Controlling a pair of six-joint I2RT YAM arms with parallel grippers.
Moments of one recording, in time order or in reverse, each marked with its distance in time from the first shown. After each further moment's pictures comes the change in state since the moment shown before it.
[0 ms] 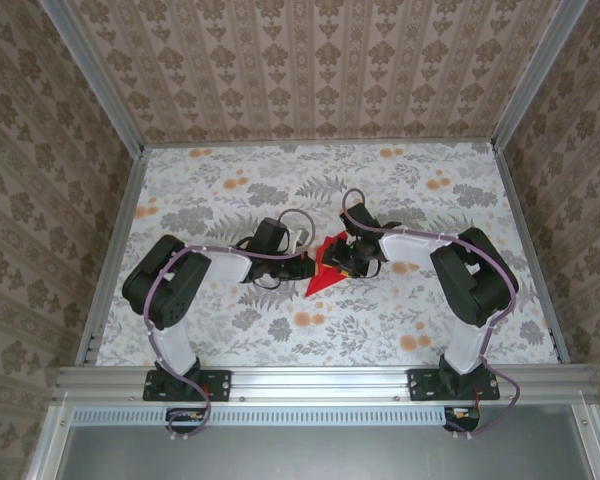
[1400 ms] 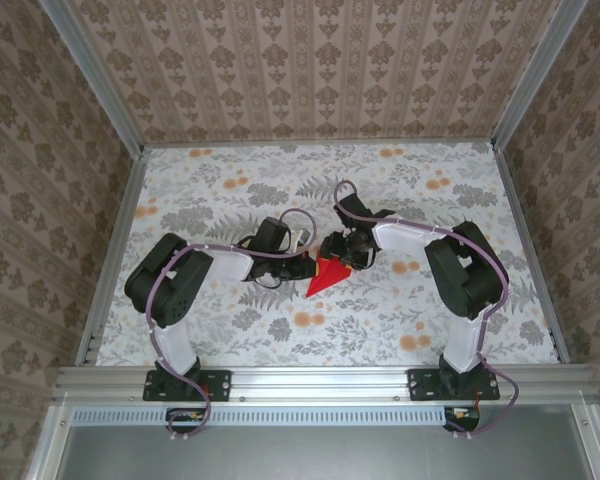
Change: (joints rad) left arm 0.000 0.018 0.021 -0.022 0.004 0.001; right arm 0.000 0.068 0.159 -0.177 0.095 -0.122
